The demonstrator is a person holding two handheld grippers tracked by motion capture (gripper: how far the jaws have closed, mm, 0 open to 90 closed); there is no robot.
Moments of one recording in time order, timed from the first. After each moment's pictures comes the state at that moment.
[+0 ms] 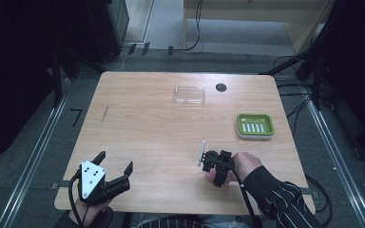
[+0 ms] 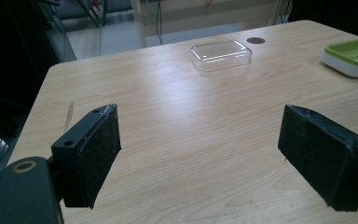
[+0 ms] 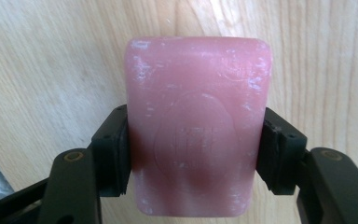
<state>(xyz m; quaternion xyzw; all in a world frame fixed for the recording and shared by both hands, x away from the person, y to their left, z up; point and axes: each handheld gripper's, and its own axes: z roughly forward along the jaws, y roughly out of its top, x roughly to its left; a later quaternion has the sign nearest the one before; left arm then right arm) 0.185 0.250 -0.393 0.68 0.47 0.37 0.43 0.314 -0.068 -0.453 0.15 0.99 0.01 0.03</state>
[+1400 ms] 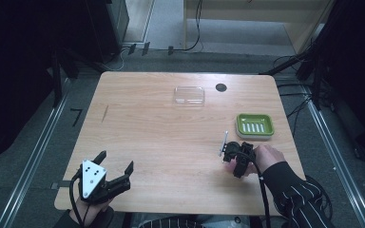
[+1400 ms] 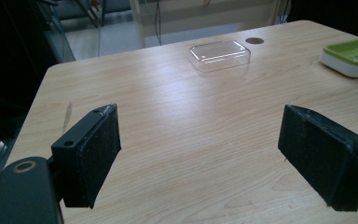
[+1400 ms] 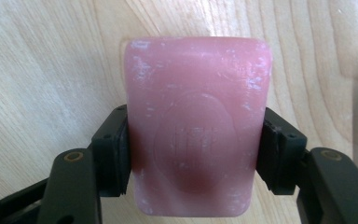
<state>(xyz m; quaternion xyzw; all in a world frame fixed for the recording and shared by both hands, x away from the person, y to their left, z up) 0.187 0.249 -0.393 0.68 0.47 0.37 0.43 0.336 -0.126 -0.445 0.19 0.98 -0.02 0.06</state>
